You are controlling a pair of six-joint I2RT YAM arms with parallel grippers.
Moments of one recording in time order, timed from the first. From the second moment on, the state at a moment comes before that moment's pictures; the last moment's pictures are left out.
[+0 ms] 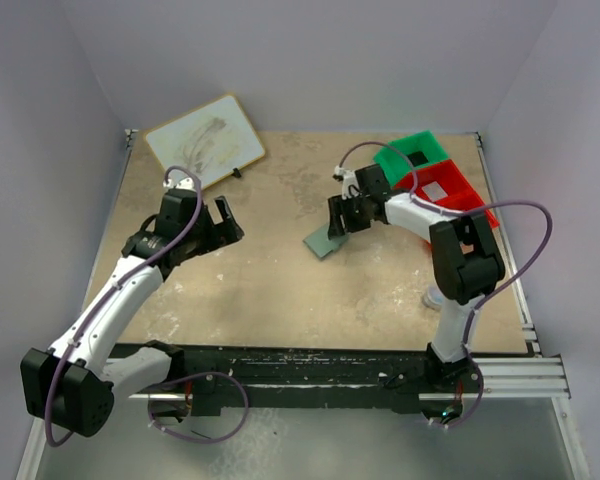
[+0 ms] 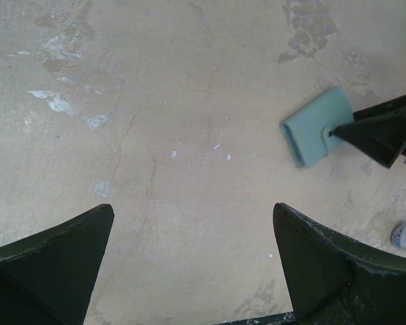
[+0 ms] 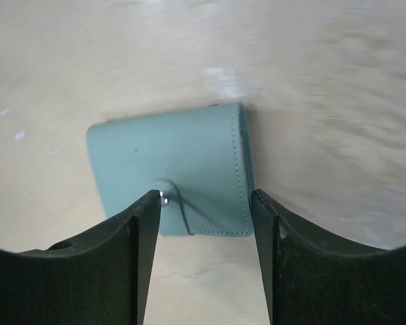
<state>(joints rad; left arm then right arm) -0.32 1.08 0.92 -0.60 -0.02 -0.62 0.34 1.91 1.26 -0.33 -0.31 0.07</state>
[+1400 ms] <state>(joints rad) -0.51 1.80 1.06 -0.23 0.26 -0.54 0.48 1.71 0.82 0.11 -0.44 0.72</state>
